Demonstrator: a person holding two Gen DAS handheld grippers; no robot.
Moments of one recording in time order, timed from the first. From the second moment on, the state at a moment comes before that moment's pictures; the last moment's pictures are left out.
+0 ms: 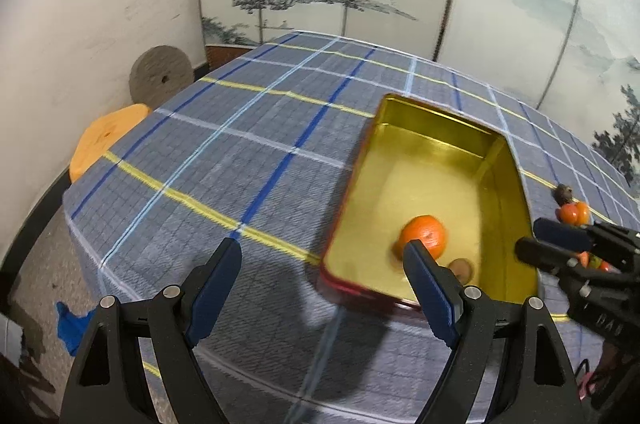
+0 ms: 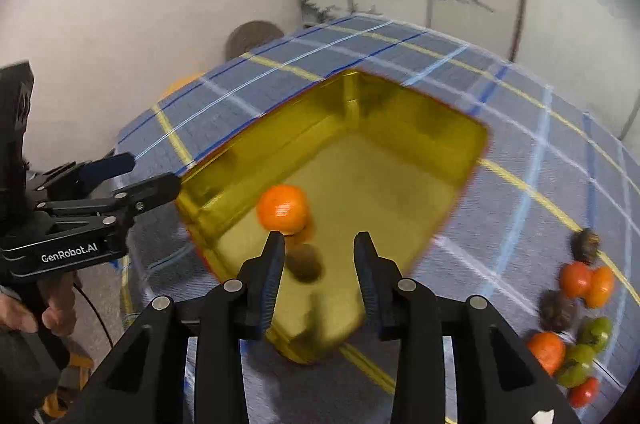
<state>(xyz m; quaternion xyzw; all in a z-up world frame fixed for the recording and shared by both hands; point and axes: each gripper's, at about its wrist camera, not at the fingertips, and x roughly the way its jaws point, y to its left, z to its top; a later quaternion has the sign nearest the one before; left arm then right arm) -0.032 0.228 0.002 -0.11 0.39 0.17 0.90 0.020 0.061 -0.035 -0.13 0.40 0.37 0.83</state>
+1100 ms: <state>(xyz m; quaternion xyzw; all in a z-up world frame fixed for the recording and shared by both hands) 0.027 0.067 -0.001 -0.02 0.42 0.01 0.91 0.055 -0.174 -0.083 -0.06 0.44 0.14 0.88</state>
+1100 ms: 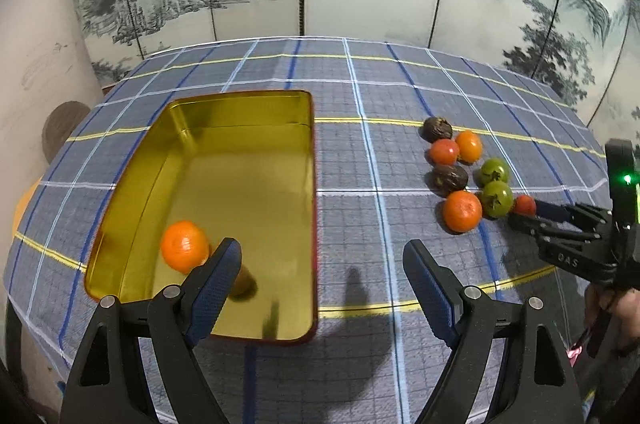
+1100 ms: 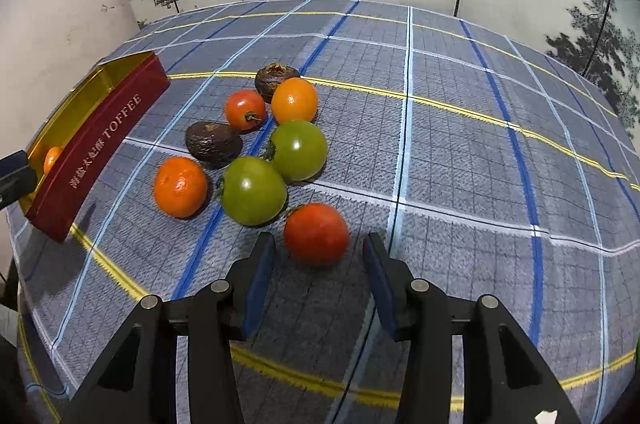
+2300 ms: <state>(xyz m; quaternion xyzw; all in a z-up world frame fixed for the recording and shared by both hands) 0.089 -0.020 -0.041 -0.02 0.46 -0.08 0.88 0.093 -0.223 -0.085 -0.06 0.41 0.09 0.90</state>
